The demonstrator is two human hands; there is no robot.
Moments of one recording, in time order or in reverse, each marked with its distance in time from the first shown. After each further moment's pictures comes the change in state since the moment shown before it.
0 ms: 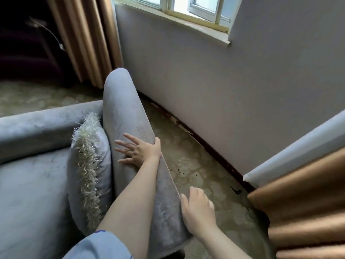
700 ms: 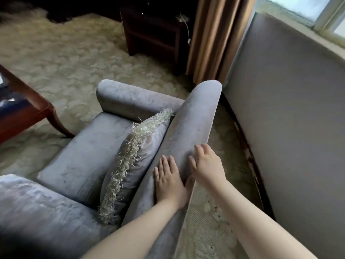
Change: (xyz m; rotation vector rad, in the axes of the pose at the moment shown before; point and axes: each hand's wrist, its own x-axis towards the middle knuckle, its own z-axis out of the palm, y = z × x) left_hand 0.014 -0.012 0.025 0.230 0.214 0.085; right_hand 0.242 -0.152 -0.073 -0.225 -0.006 -0.990
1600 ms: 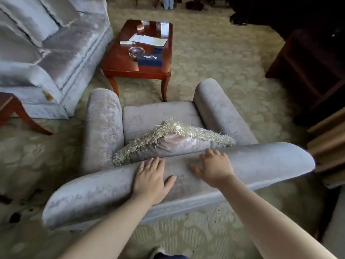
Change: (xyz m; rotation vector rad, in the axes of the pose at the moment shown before) left_hand 0.015 0.049 0.000 0.190 0.162 -0.727; right_hand 0.176 0.028 0.001 -0.424 -0.312 -1.116
